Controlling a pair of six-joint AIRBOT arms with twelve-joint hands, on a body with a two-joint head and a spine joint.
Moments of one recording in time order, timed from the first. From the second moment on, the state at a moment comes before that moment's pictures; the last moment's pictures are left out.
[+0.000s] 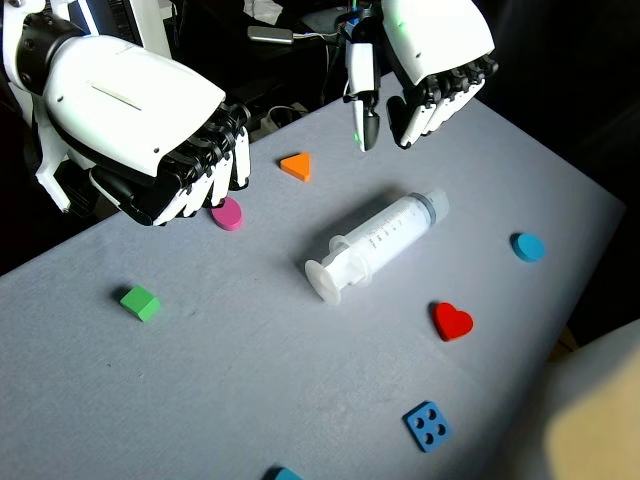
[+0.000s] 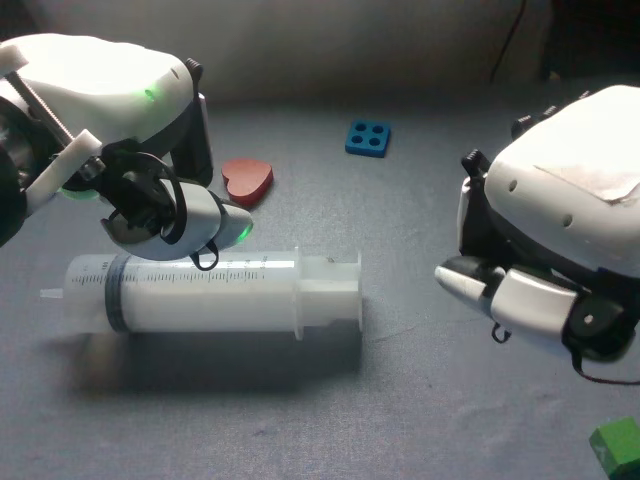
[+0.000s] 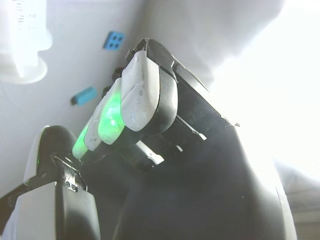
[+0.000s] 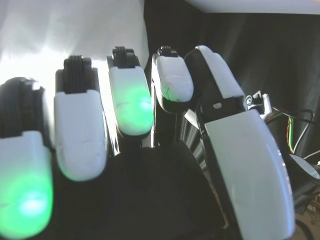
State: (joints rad) left arm 0.16 -0.76 0.50 -1.77 -0.86 2.78; right arm -0.36 -0.76 0.35 1.37 0.67 -2.49
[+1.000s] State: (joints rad) left arm 0.30 -0.87 0.52 -1.72 -1.00 2.65; right arm -0.31 -0.79 0.36 1.52 0.72 -2.63
